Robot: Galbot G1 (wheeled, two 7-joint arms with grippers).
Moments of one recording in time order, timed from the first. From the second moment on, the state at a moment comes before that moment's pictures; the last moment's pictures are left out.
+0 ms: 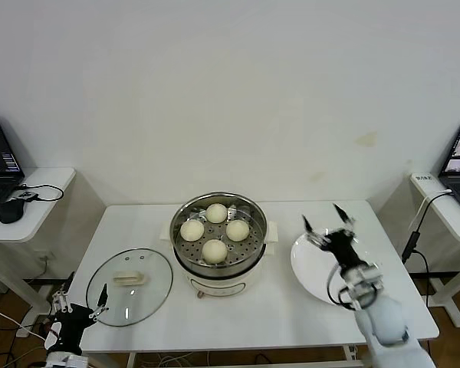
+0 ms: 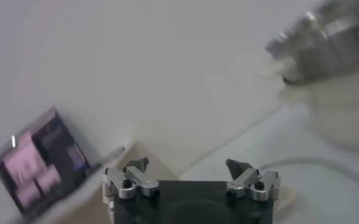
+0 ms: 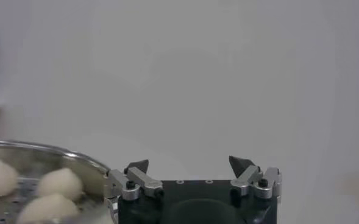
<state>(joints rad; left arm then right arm) 1.65 -1.18 -0.74 -1.82 0.54 -0.17 -0.20 -1.30 1.24 0.63 1.84 0.17 0.09 -0.11</state>
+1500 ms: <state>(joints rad) 1.25 -1.15 -0.57 -1.42 1.18 -0.19 -0.18 -1.59 1.43 0.96 1.85 0.10 0.17 -0.06</state>
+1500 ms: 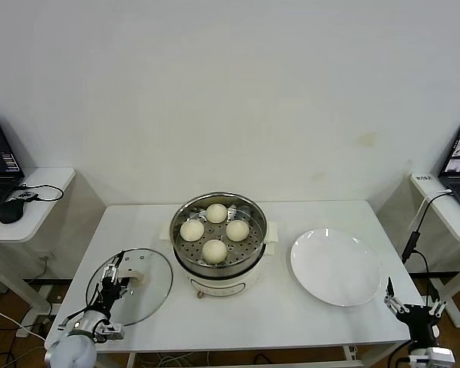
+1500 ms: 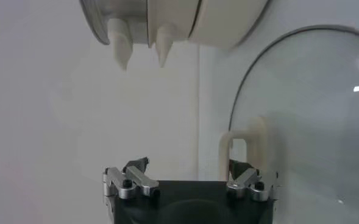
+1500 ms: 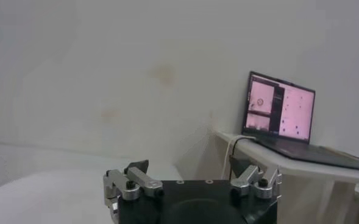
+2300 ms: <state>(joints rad) 1.25 -1.15 -0.59 -1.38 1.17 -0.17 -0.23 -1.62 1.44 0.92 1.90 0.14 0.13 -0.08</state>
